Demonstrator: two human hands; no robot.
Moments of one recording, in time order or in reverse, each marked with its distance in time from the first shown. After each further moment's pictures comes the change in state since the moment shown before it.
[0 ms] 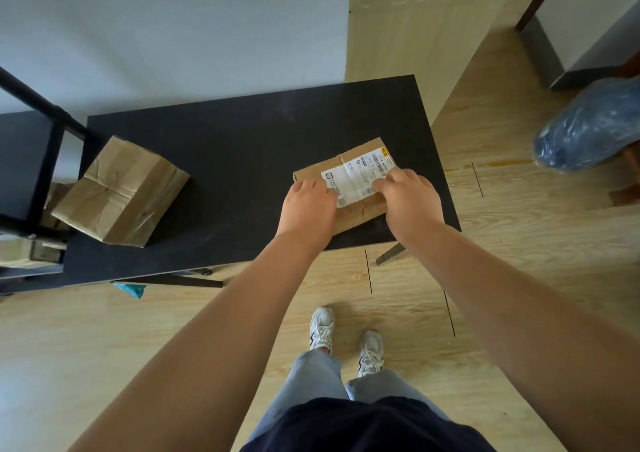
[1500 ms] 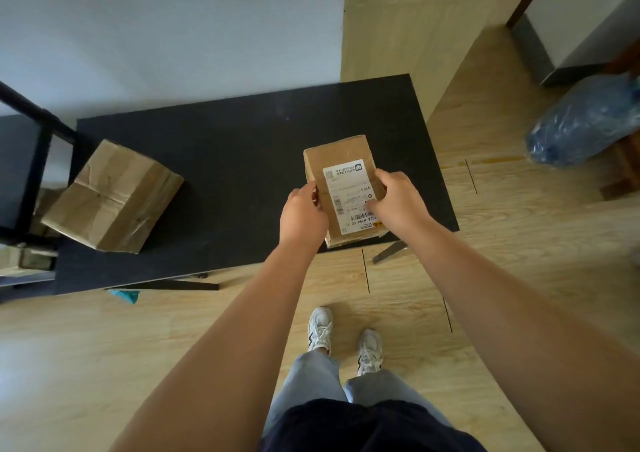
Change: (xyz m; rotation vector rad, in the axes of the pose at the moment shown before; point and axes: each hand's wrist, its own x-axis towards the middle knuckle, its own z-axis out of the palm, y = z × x) left_hand 0.004 -0.003 0.021 -0.983 -0.044 -0.468; right_hand 0.017 -0.007 0.012 0.683 -0.089 0.281
